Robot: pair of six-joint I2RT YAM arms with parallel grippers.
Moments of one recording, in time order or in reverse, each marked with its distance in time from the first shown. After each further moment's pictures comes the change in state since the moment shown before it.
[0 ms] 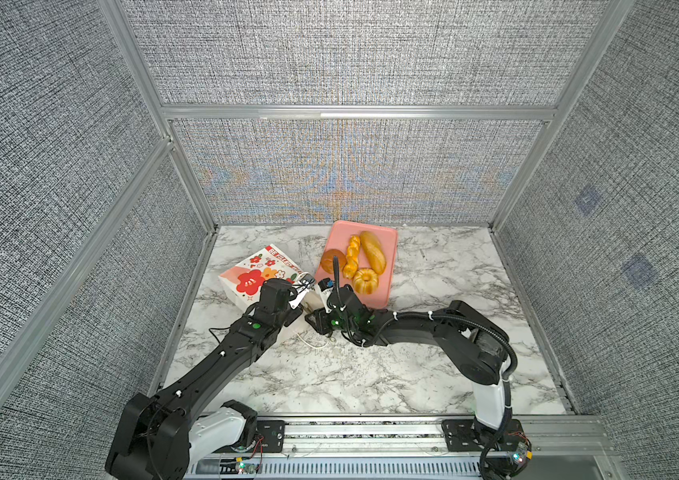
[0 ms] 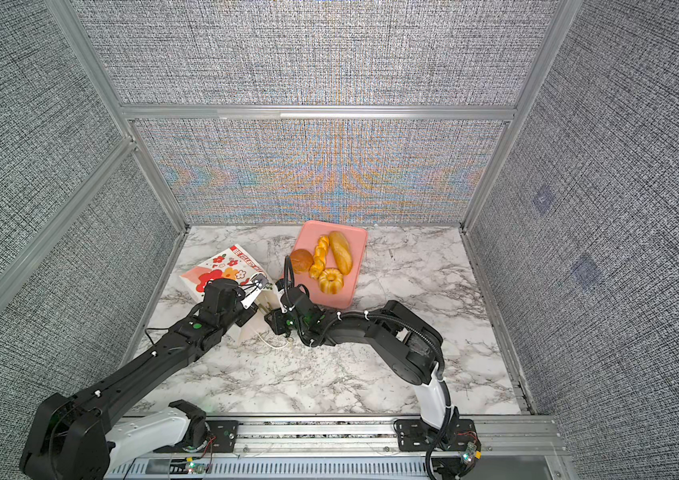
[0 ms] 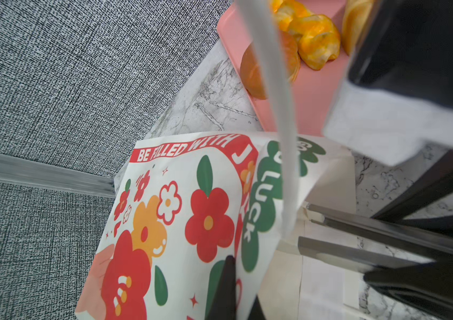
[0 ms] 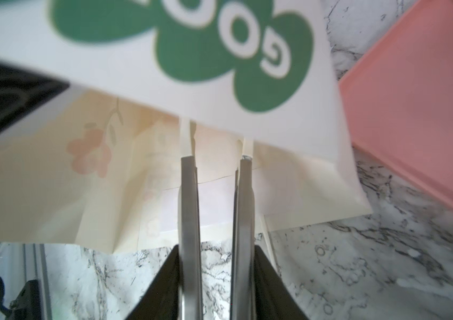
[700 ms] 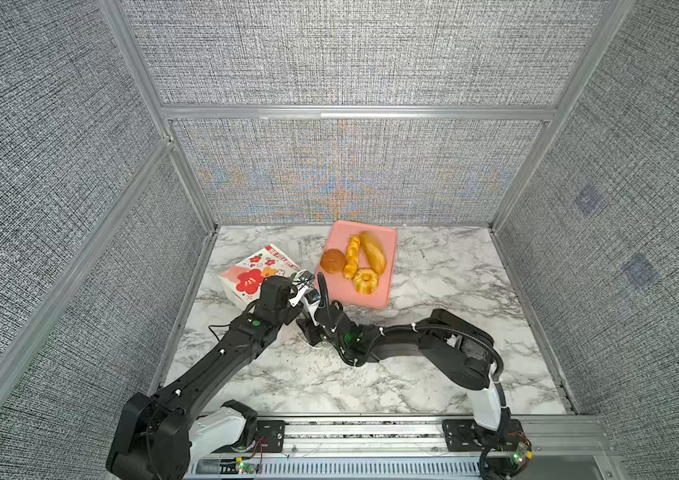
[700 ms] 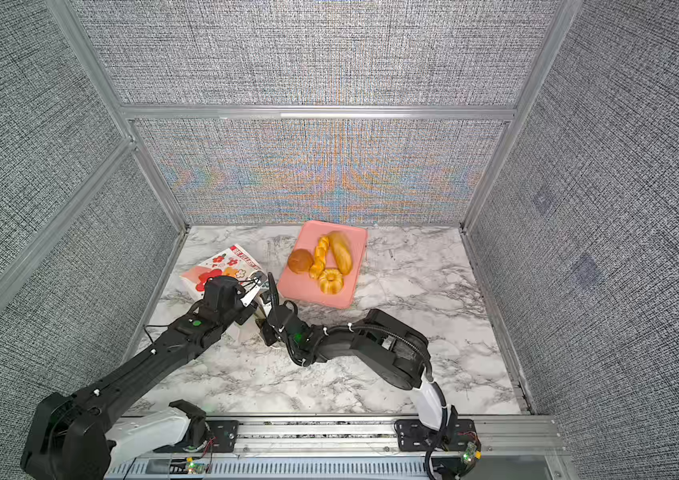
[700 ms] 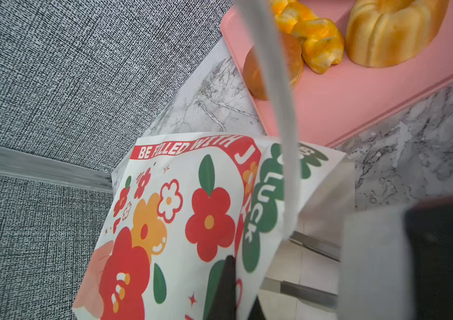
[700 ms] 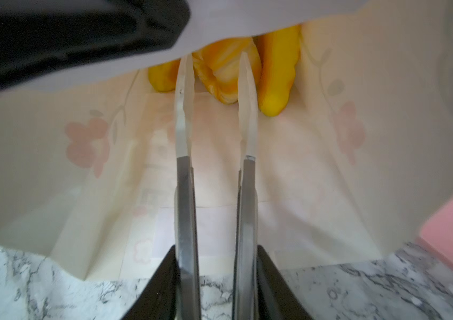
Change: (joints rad) left arm 0.000 0.005 0.031 -0.037 0.001 -0.035; right arm 0.112 0.077 -0.005 0.201 0.282 -0.204
